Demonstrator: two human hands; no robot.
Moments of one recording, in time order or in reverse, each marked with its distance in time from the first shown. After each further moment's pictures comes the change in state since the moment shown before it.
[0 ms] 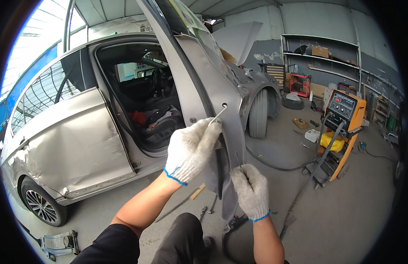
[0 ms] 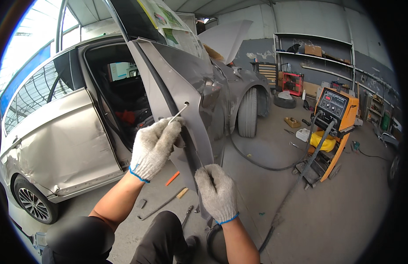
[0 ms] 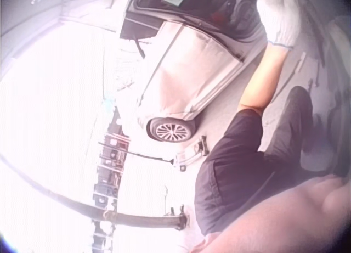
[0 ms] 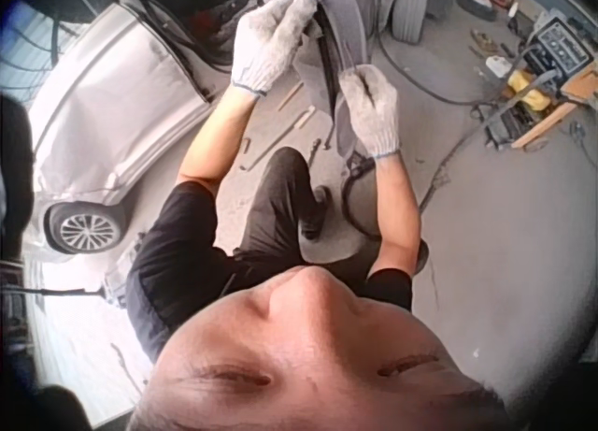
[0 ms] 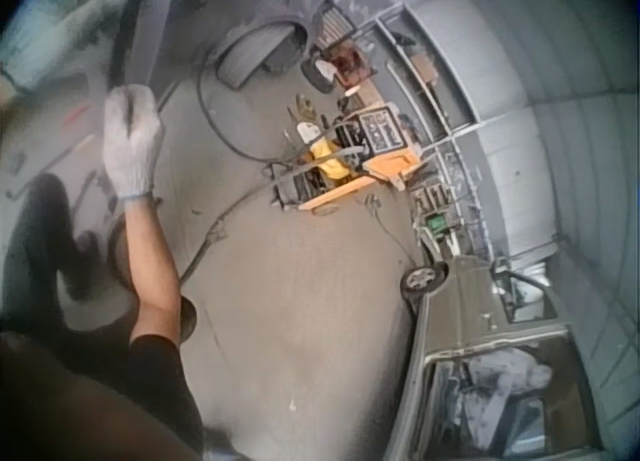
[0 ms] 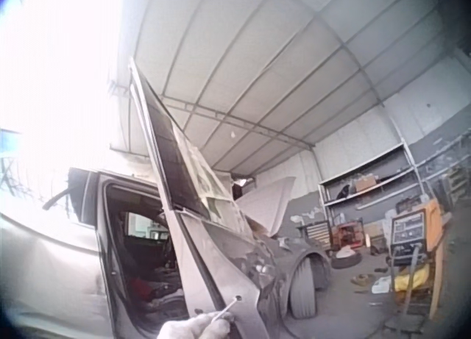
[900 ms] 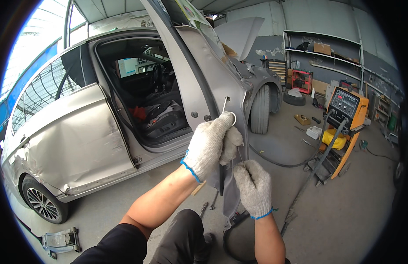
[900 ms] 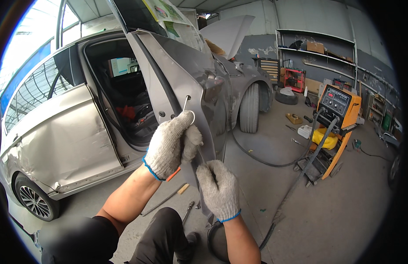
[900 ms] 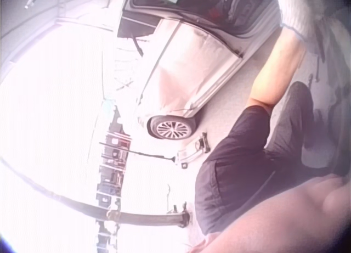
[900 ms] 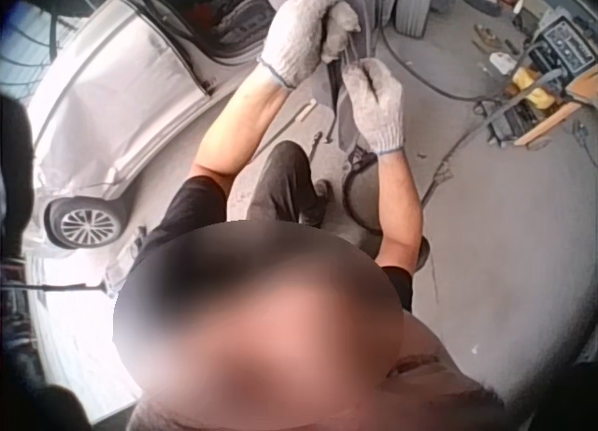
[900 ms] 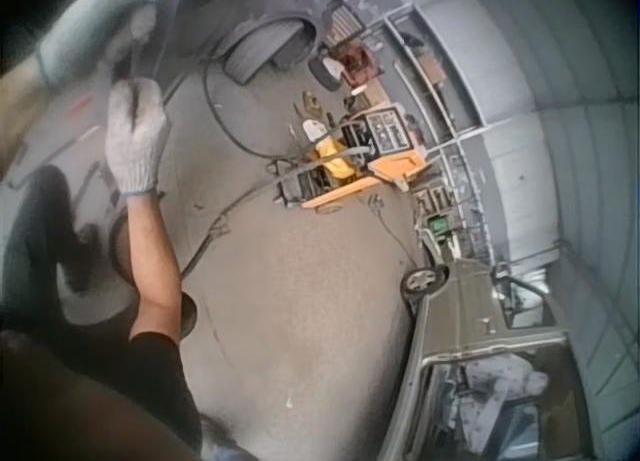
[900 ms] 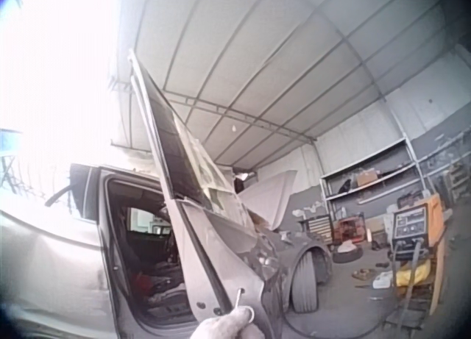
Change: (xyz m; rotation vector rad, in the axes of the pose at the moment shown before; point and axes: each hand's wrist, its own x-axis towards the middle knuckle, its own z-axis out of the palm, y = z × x) left_hand 0.010 -0.002 0.028 -0.613 -0.145 -0.504; right_hand 0.002 0.002 0.002 -0.012 0.030 -0.020
